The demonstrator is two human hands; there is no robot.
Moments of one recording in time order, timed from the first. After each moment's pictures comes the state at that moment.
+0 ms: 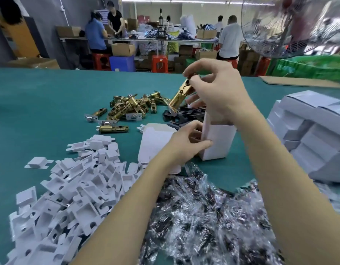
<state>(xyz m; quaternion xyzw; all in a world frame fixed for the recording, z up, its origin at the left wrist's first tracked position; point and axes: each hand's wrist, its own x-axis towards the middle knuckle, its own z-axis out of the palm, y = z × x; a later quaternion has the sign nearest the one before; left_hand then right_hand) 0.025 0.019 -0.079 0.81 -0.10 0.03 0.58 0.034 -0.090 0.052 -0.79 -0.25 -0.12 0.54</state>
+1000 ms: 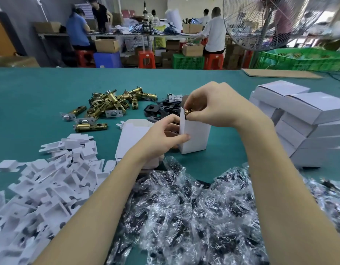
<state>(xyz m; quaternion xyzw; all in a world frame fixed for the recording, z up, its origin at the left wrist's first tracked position) 0.017 0.021 -0.072 0.80 -0.11 0.01 0.59 0.033 -0.156 0.035 -0.93 -0.28 -0.05 0.23</state>
